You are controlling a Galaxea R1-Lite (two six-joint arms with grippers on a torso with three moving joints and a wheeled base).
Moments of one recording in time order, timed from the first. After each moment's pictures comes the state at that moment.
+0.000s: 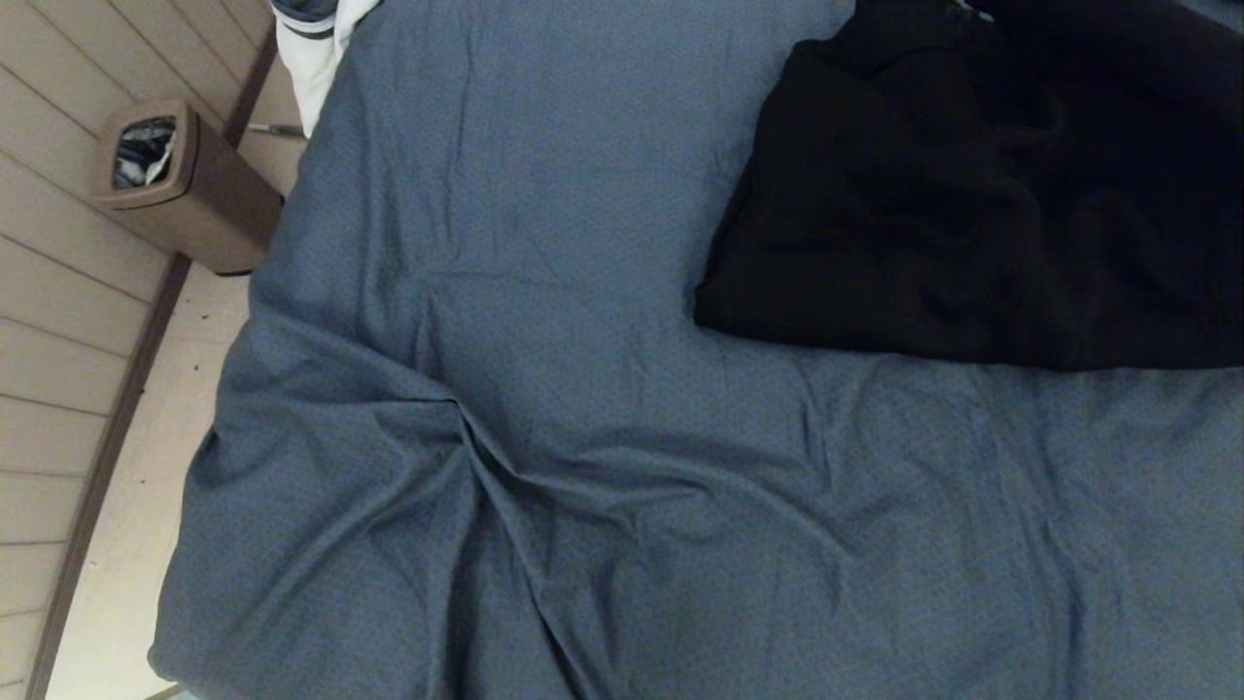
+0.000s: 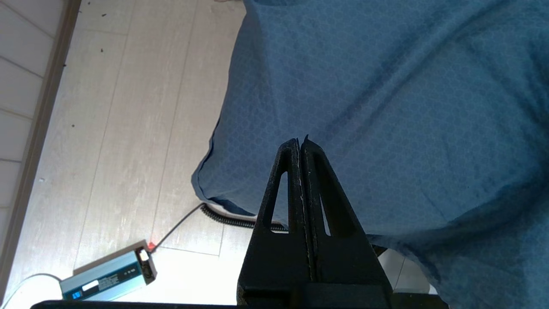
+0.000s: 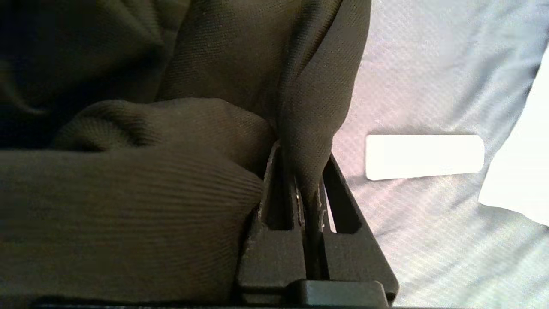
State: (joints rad) left arm 0.00 0.00 0.00 -0.01 0.00 -0.02; right arm -0.72 1.37 -1.09 -0.20 0.24 -0.23
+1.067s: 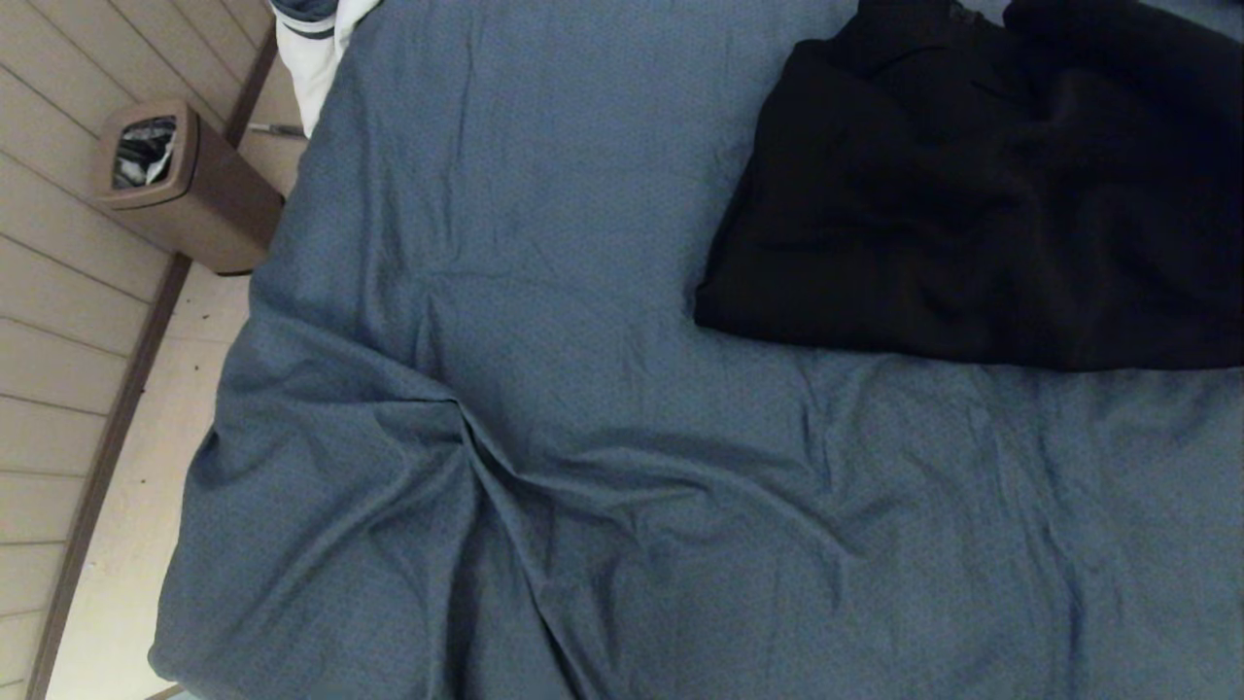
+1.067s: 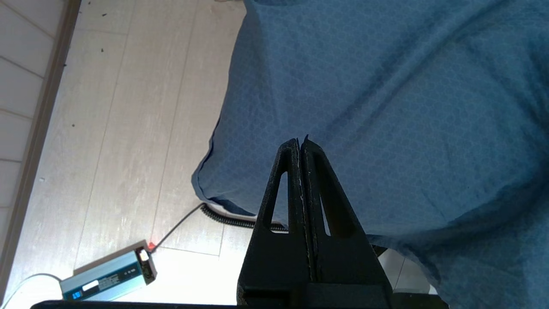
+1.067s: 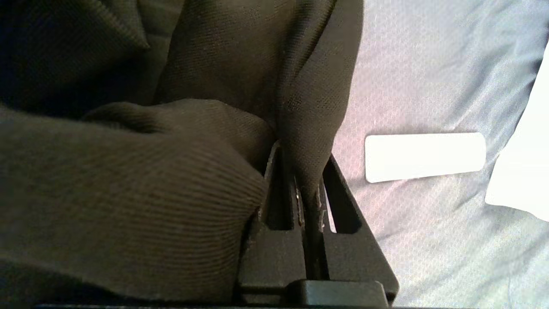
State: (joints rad) left arm 0.00 0.00 0.00 -0.01 0.00 -0.02; right arm -0.74 1.37 -1.05 -0.27 0.24 -0.20
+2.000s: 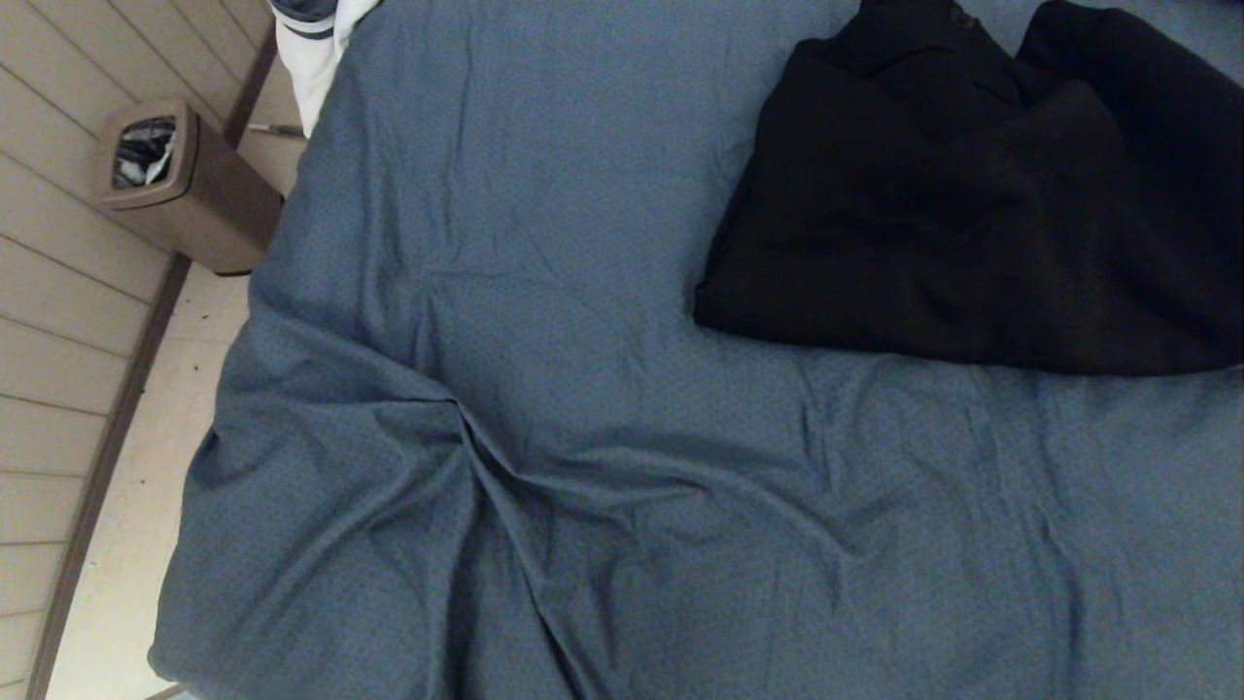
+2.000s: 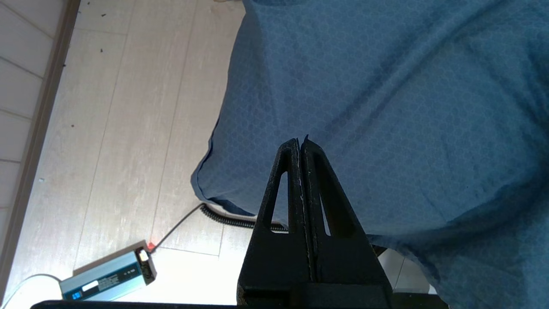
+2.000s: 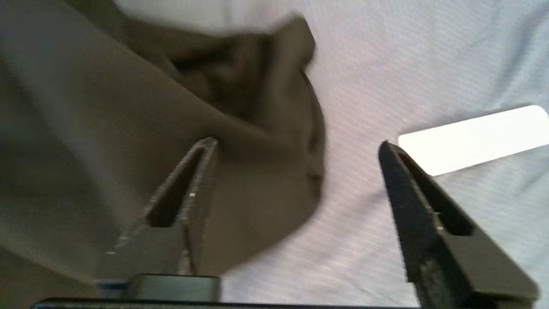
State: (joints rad) left arm 0.00 0.00 0.00 -0.01 0.00 -0.02; right arm -0.72 1.36 -1.15 -0.20 0.28 0.11
